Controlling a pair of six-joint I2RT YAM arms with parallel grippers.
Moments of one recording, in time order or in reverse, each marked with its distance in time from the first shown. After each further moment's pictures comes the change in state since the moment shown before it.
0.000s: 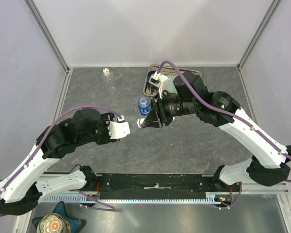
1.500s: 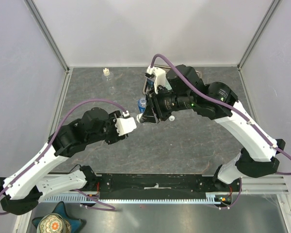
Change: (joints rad) left arm 0.000 -0.010 -0.149 0.212 0.043 -0.141; right arm 0.043 0.160 0.320 -0.242 0.154 -0.008
